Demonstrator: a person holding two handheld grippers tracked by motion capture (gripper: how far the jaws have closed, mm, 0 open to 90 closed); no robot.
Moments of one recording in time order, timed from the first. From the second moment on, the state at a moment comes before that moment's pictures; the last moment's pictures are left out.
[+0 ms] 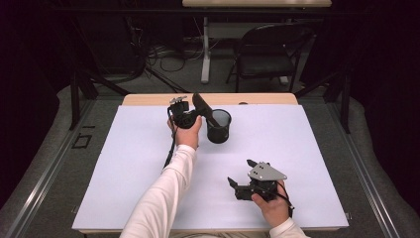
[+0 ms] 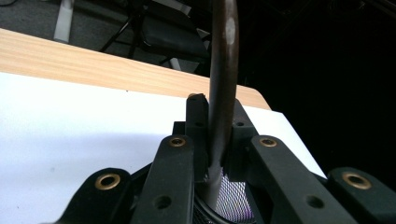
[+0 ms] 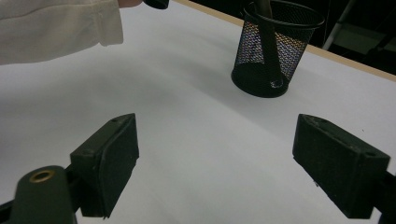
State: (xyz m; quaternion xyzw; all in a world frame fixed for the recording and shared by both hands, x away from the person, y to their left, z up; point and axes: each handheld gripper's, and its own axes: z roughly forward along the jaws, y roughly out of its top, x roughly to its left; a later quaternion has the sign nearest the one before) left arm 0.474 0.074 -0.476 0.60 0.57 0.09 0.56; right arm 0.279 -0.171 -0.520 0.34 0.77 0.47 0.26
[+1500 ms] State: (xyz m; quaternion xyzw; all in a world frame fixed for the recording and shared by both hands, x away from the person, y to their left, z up) left arm 0.467 0.084 -0.469 0.60 0.56 0.11 0.56; right arm 0.278 -0.171 -0.521 0.34 0.77 0.47 0.26
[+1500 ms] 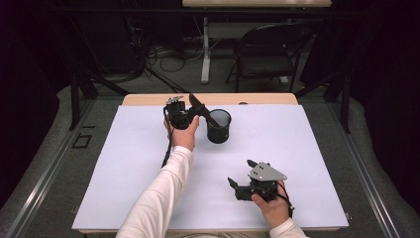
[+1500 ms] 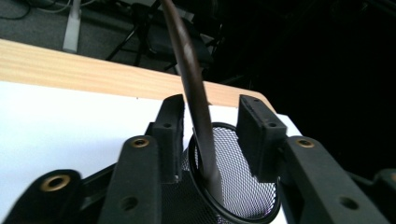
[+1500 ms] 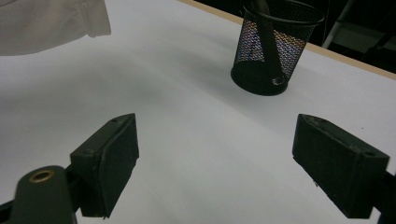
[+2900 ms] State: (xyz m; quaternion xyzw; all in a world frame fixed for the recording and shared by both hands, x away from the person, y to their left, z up) left arm 0.432 0.121 -0.440 0.62 0.52 0.18 0.55; right arm 0.278 -0.171 -0.522 0.34 0.77 0.47 0.27
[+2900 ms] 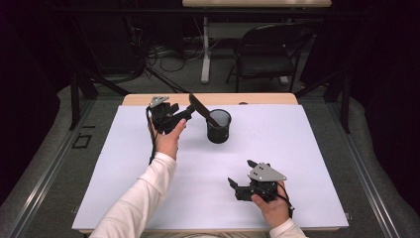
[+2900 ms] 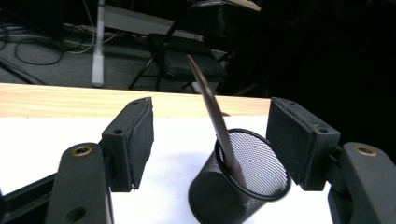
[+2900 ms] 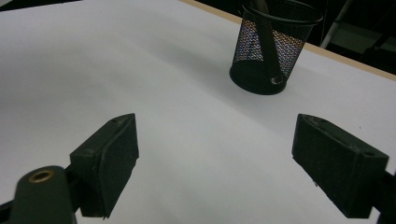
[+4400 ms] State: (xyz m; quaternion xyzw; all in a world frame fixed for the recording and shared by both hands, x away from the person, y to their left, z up) left arm 0.338 0.183 -0.441 0.71 0.42 0.14 0.54; right arm 0.276 -0.170 -0.523 0.34 0.77 0.47 0.27
